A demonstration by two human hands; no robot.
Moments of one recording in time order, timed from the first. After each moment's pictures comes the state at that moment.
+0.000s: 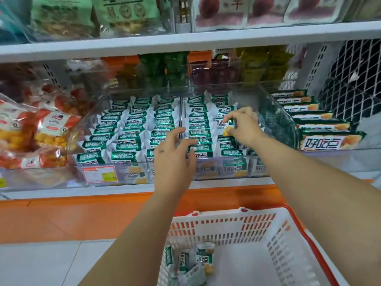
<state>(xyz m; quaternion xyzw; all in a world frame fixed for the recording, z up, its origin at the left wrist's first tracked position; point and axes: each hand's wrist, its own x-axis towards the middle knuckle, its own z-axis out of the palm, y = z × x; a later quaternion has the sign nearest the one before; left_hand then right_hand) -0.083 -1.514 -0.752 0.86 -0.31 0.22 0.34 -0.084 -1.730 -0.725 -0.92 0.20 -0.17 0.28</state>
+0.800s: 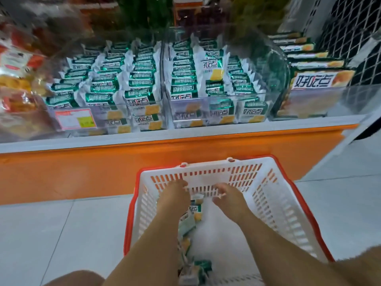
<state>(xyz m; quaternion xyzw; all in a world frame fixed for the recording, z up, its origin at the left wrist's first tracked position) -0.169 -1.487 -0.916 0.93 -0.10 -0.25 0.27 -0.259 -1.622 -0.939 -0.87 0.28 0.05 0.40</state>
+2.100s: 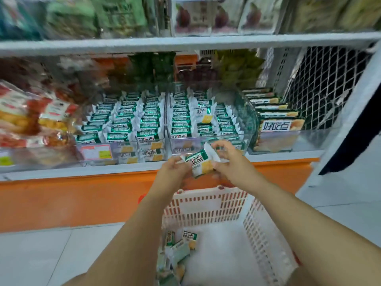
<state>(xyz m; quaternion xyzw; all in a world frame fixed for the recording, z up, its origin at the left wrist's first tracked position) -0.175 -1.493 -0.755 0.69 -0.09 -0.27 0.67 -0.257 -1.649 -0.735 -0.83 0.10 -0.10 0.54</state>
